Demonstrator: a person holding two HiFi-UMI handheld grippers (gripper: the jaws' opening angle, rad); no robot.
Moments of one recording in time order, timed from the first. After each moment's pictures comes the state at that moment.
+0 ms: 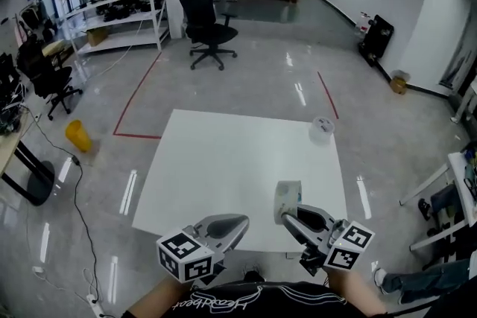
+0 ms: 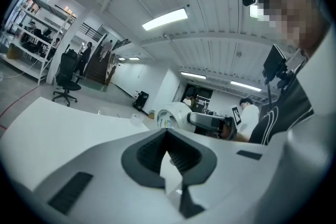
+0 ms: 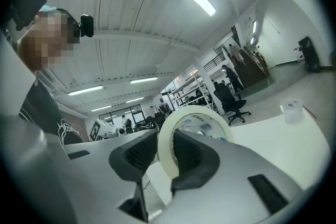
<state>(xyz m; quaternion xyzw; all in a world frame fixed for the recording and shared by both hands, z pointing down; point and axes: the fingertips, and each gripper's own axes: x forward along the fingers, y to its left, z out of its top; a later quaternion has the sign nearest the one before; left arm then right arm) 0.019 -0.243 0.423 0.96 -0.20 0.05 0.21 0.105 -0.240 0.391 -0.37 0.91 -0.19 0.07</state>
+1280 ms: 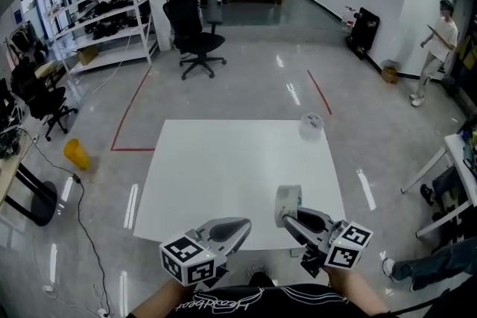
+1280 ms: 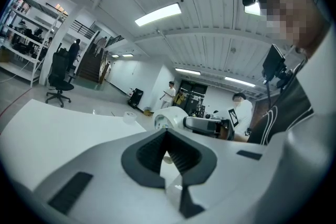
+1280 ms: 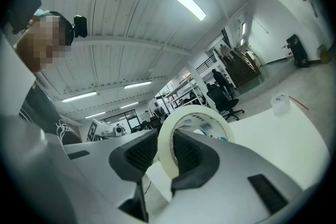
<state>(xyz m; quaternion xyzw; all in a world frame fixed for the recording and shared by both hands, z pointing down) 0.038 -0.225 0.419 0.96 -0.17 0.07 0.19 0.126 -0.219 0.403 -0.39 0.89 -0.21 0.09</state>
